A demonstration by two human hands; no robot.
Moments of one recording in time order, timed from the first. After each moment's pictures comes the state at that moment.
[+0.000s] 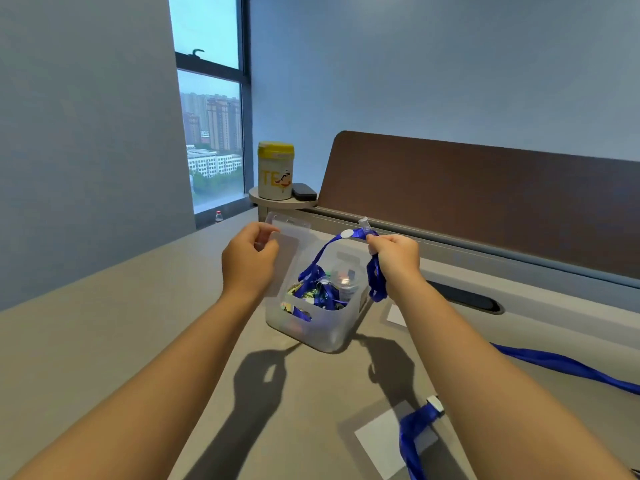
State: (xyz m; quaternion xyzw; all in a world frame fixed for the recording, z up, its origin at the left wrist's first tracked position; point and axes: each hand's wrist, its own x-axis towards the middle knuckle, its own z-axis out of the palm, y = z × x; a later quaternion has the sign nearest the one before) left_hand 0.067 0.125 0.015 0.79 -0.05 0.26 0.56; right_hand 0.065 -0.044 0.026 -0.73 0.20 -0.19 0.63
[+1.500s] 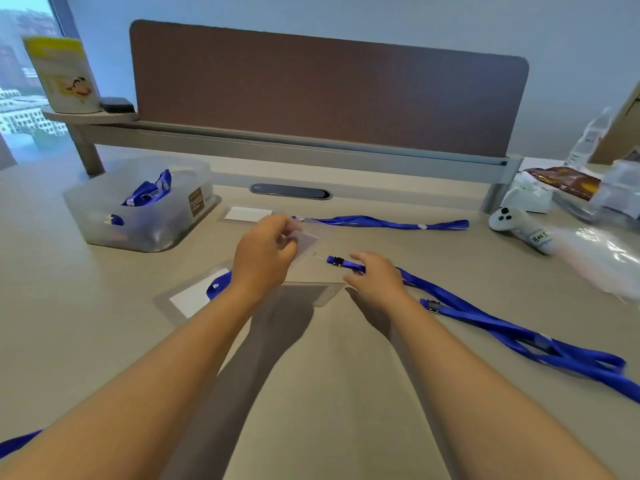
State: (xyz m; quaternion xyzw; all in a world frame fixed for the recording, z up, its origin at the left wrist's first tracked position) left_hand -0.100 -0.073 -0.071 0.80 -0.33 0.15 0.47; right_hand -0.168 -0.224 -0.103 -0.91 0.27 -0.09 0.28
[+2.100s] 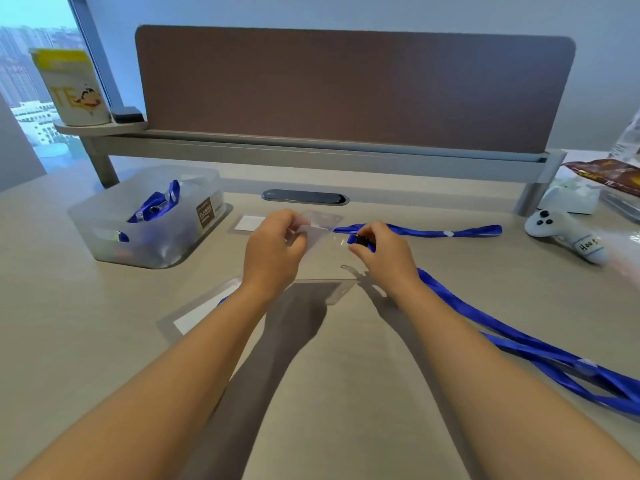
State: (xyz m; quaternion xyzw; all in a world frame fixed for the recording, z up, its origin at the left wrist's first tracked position) left_hand -0.068 -0.094 -0.066 0.80 -0.30 0.16 0.49; right_hand -0.126 -0.235 -0.076 -0.90 0.20 -0.21 0.34
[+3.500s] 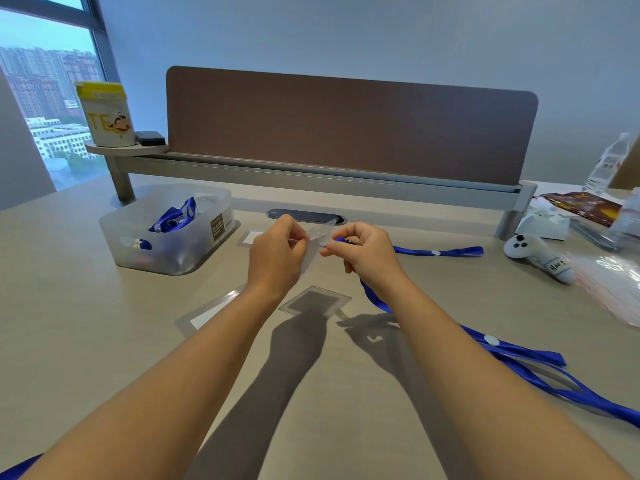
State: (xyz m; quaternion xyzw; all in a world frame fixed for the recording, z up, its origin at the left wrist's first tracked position) left_hand -0.099 -0.076 -0.037 0.83 -0.25 0.15 0.48; right_hand -0.158 -0.185 -0.025 -0.80 0.10 -0.21 0.55
